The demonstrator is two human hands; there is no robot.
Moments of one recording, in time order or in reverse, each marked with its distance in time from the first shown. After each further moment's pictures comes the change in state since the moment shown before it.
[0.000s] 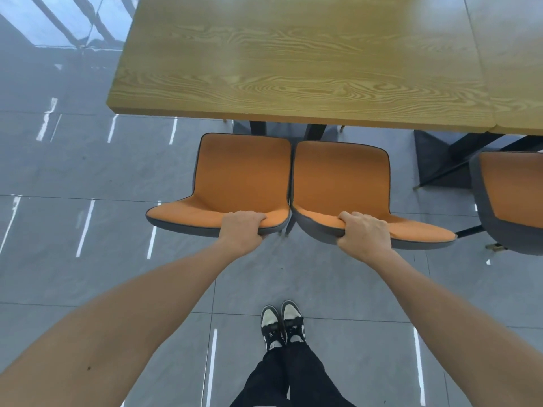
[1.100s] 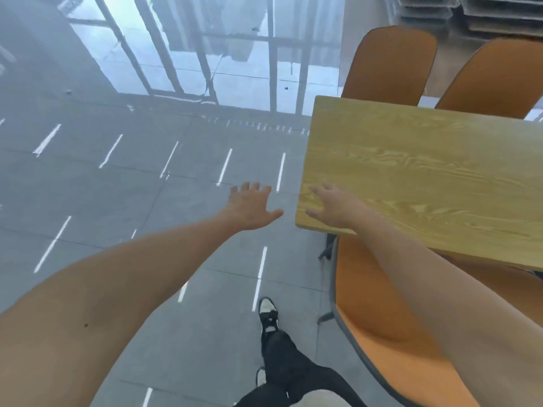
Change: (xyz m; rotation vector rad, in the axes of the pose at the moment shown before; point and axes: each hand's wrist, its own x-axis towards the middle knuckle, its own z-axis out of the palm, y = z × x) left_hand 0.093 -0.592 -0.261 0.007 0.058 -0.159; right_hand 0.364 -0.580 -0.260 0.098 -0.134 -0.245
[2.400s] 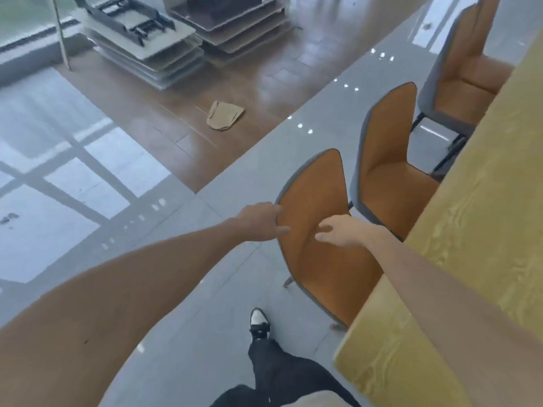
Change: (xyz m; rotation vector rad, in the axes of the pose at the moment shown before) left_hand 0.972 0.130 -0.343 0.235 -0.330 1.097; right_hand 0.611 0.345 -0.370 0.759 0.013 0.855
